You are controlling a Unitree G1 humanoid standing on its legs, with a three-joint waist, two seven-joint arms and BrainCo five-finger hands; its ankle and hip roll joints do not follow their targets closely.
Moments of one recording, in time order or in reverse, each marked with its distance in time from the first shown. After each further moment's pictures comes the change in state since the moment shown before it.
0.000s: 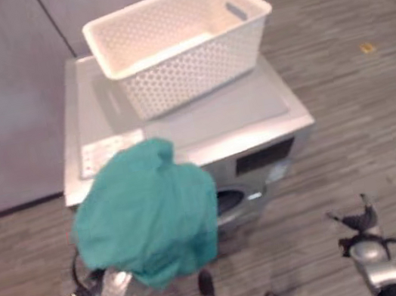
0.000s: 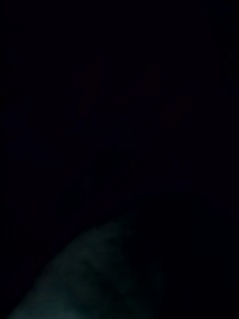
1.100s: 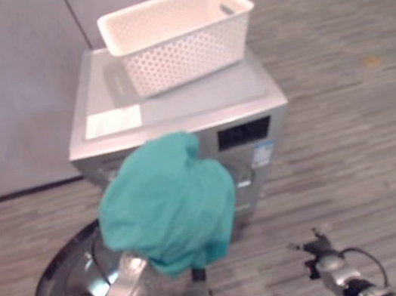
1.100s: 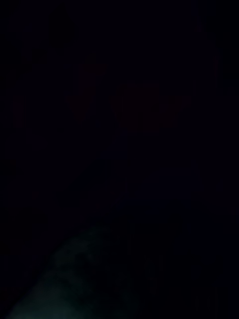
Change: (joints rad) left arm -0.094 0.017 -0.124 0.046 0.006 0.047 0.001; right arm -0.137 0.067 0.286 0.446 0.186 -0.013 0.100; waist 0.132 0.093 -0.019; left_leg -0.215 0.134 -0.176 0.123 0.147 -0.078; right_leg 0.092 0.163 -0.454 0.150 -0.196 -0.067
